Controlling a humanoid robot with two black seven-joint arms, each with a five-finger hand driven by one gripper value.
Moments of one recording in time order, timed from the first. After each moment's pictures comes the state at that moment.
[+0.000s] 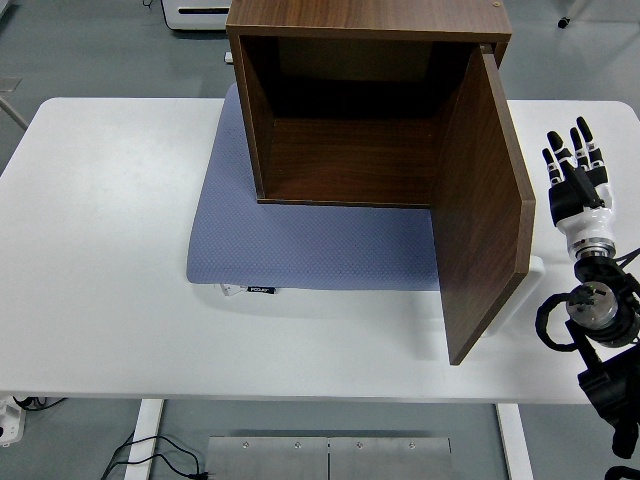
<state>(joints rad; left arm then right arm) 0.15 0.00 -0.17 -0.19 0.09 0.12 -0.04 0.46 -0.07 1.37 0.81 -0.40 0.13 0.42</state>
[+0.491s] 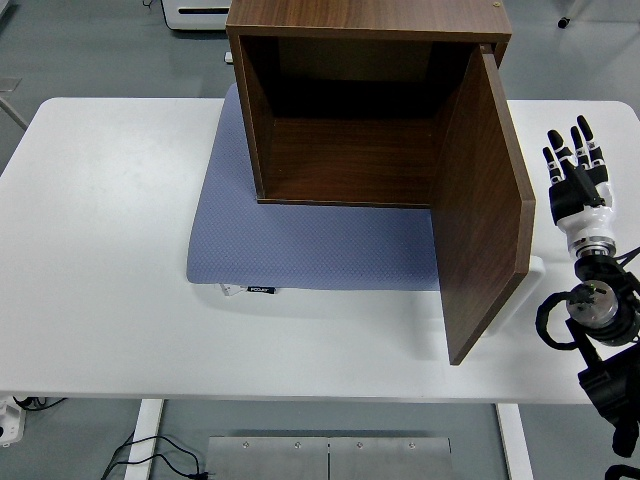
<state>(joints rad) 0.16 0.00 -0.17 -0.19 0.09 0.12 -0.04 0.47 -0.07 1.37 0.81 -0.40 0.13 0.42</state>
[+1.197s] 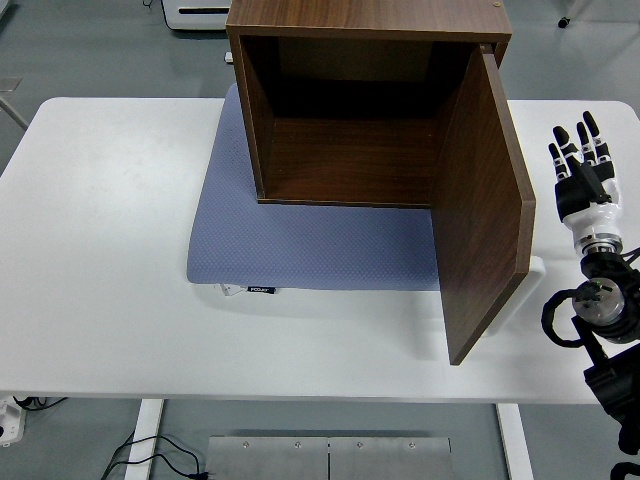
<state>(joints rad) 0.17 0.00 -0.17 -0.19 0.09 0.12 -0.04 0.47 -0.09 1.37 0.81 -0.40 0.13 0.42</state>
